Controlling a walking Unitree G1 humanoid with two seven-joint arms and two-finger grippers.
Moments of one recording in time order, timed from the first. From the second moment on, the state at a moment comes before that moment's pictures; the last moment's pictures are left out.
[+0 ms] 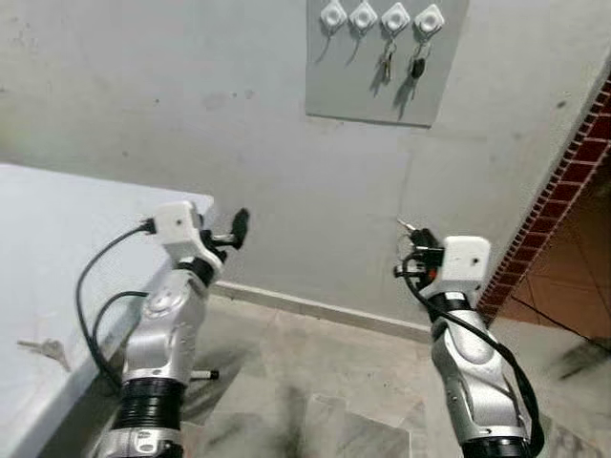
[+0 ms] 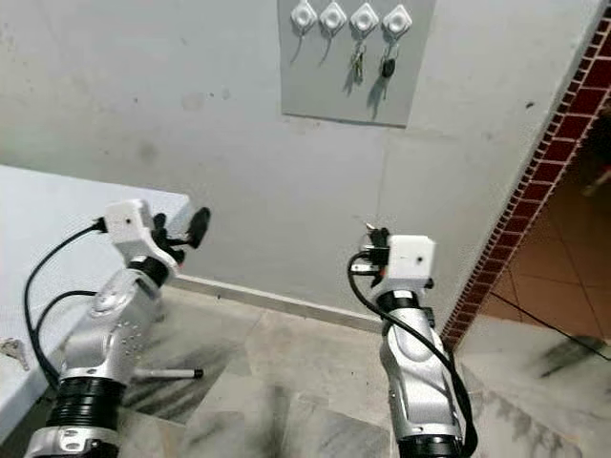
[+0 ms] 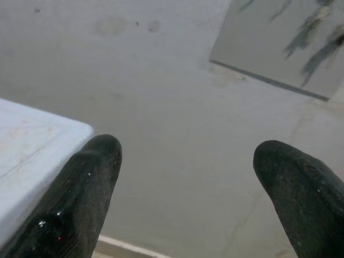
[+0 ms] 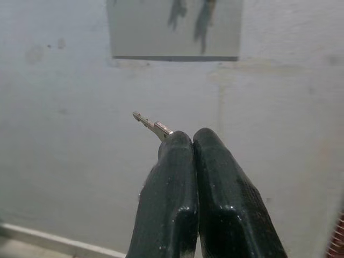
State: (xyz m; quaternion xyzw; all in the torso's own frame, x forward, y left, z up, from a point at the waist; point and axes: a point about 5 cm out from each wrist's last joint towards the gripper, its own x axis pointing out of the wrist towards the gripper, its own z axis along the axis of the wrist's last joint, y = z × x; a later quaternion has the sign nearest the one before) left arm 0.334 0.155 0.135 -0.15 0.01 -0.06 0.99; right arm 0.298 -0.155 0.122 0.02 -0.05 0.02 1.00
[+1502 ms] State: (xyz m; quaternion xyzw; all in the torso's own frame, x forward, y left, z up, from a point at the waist) left arm 0.330 0.137 0.128 -0.17 0.03 -0.07 0.98; right arm 0.289 -0.168 0.115 0.01 -0.02 0.00 1.00
